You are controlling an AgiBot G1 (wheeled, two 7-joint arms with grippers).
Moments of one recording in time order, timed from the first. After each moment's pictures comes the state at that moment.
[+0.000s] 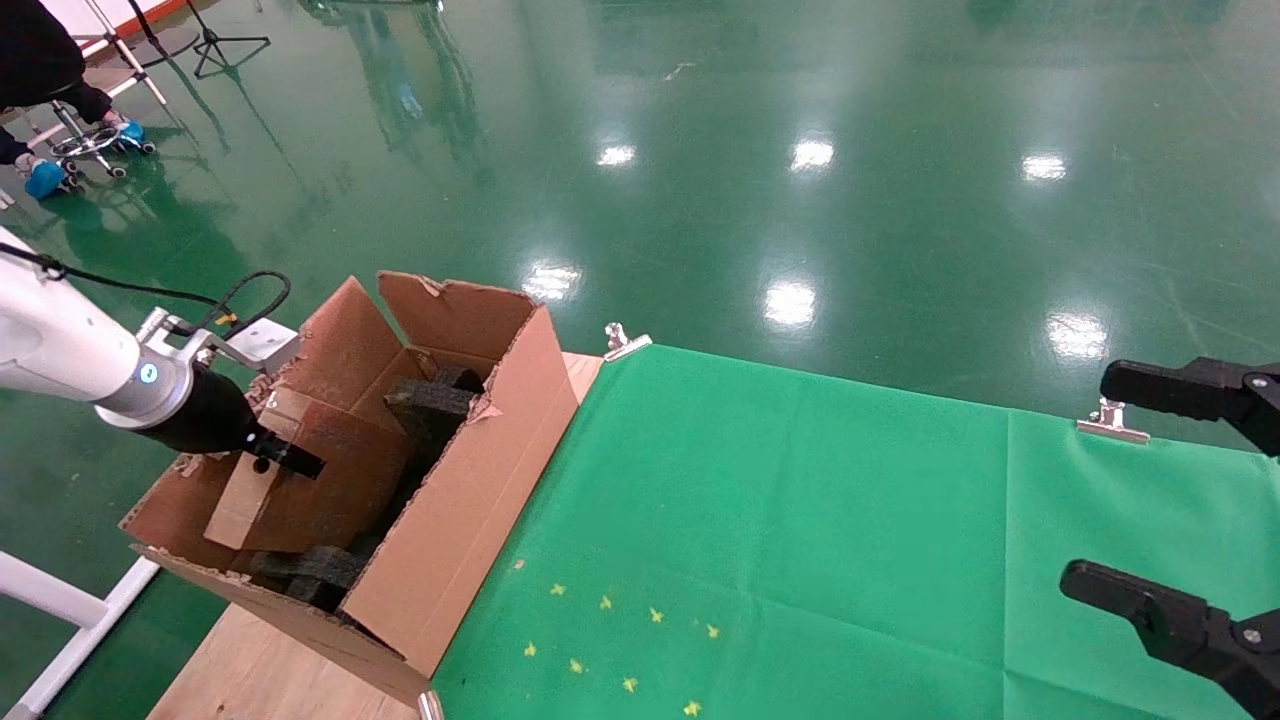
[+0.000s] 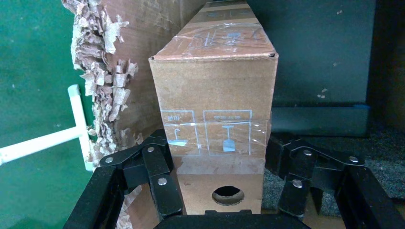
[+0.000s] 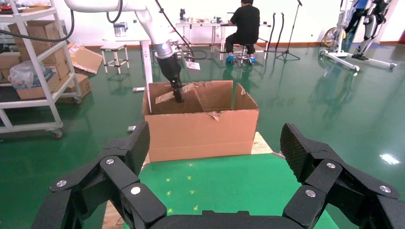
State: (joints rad) left arm -1.84 0.87 1.24 0.01 1.76 1.07 -0.66; right arm 1.06 -0.57 -0.34 1.22 -0.66 -1.43 0.14
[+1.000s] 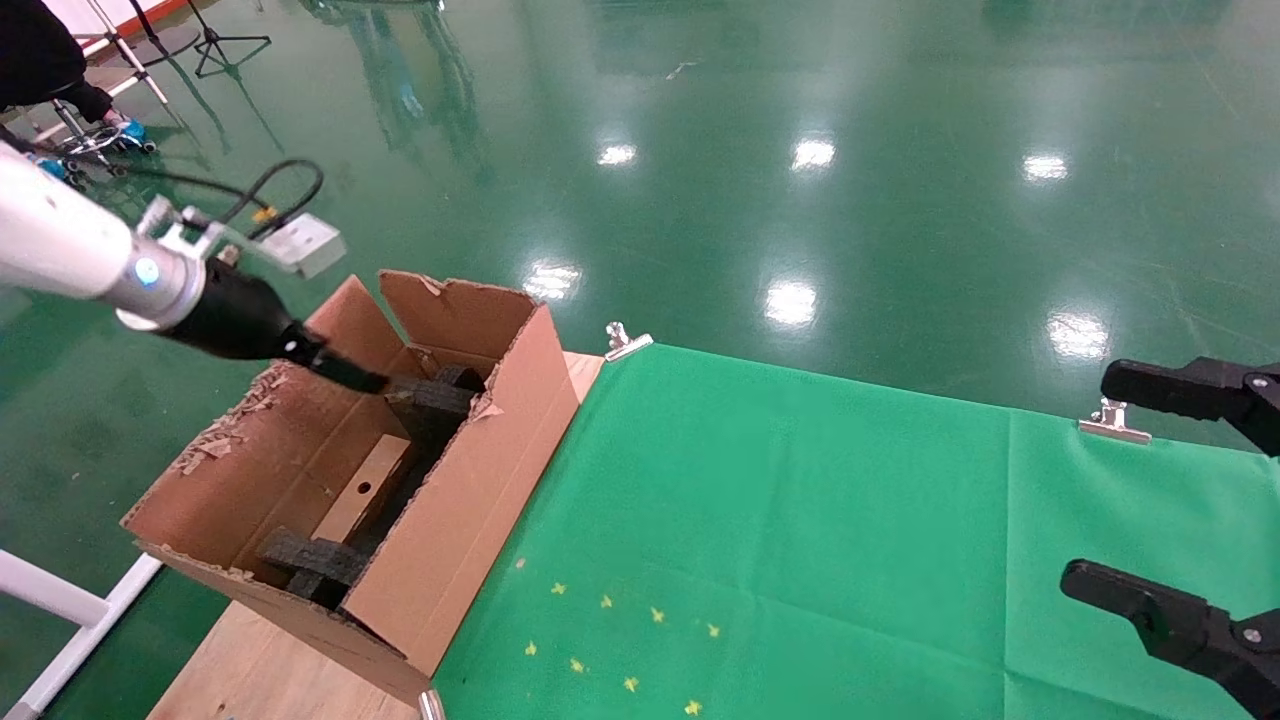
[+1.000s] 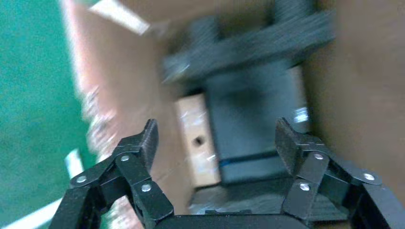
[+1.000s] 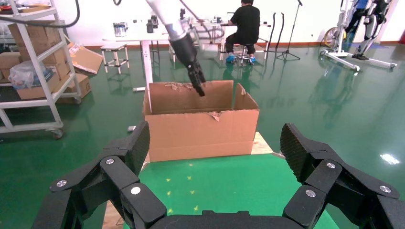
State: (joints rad) left arm -2.01 0.85 1.19 -0.17 1.69 1.30 -0.57; right arm 1.06 -0.57 -0.34 1.22 -0.66 -1.43 0.14
